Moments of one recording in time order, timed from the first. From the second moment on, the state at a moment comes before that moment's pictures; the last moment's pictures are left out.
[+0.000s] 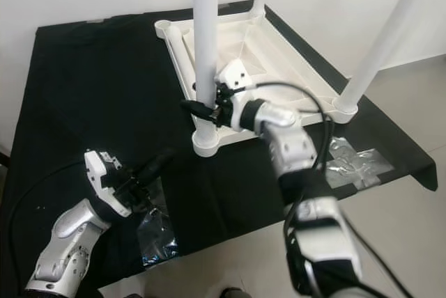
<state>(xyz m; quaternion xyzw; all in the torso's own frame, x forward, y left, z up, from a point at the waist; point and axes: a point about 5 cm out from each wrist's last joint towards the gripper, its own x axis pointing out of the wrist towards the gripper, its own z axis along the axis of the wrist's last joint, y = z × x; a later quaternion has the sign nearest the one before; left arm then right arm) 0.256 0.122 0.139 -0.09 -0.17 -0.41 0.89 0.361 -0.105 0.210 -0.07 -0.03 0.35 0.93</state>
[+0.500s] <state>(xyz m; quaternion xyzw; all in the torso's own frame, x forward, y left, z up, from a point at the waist) 0.263 0.128 0.143 -0.10 -0.17 -0.39 0.90 0.327 -0.059 0.171 0.06 0.01 0.30 0.95</state>
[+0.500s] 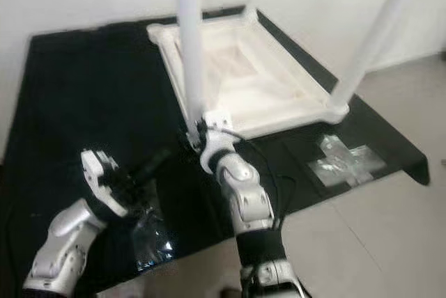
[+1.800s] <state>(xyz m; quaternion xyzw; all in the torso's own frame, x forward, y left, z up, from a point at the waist) 0.243 0.138 0.134 -0.19 -0.04 -0.24 0.95 0.266 -0.132 0.144 -0.02 -0.02 0.23 0.97</state>
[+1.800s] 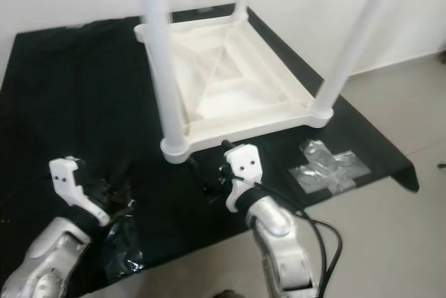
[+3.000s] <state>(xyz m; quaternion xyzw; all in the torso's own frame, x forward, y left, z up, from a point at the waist) 0.266 0.142 0.136 -0.14 -0.02 -0.22 0.96 0.282 -0.130 0.151 -0.04 -0.04 0.17 0.98</state>
